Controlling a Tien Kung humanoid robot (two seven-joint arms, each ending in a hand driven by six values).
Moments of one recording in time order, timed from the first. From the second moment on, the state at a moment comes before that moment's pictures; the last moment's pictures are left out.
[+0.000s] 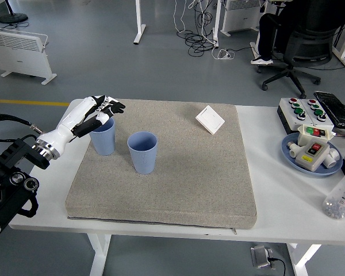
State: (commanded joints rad) left arm -0.65 0.38 -1.14 -1.17 1.57 -0.13 -0.16; right arm 0.06 -0.11 1.12 0.18 -0.86 -0.03 -0.17
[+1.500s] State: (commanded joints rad) left arm -1.06 0.17 -0.80 -0.66 2.11 -0.35 -0.04; right arm 0.08 -0.13 1.10 0.18 -0.85 -0.04 -0.17
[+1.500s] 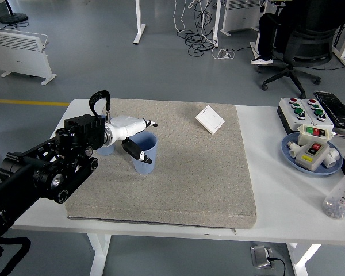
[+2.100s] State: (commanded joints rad) left arm -1.05 0.17 -0.79 -0.64 2.09 -0.30 -0.06; right arm 0.08 -0.13 1.10 0.18 -0.85 -0.04 -0.17
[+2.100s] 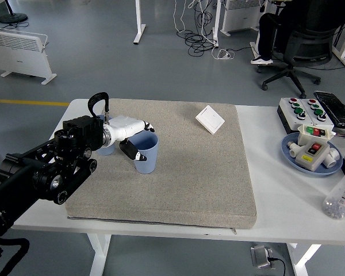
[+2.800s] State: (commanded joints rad) left arm -1.03 0.19 -0.79 -0.70 2.06 -0.31 -0.06; right arm 0.07 -0.13 1.10 0.18 -0.86 -0.04 -0.17
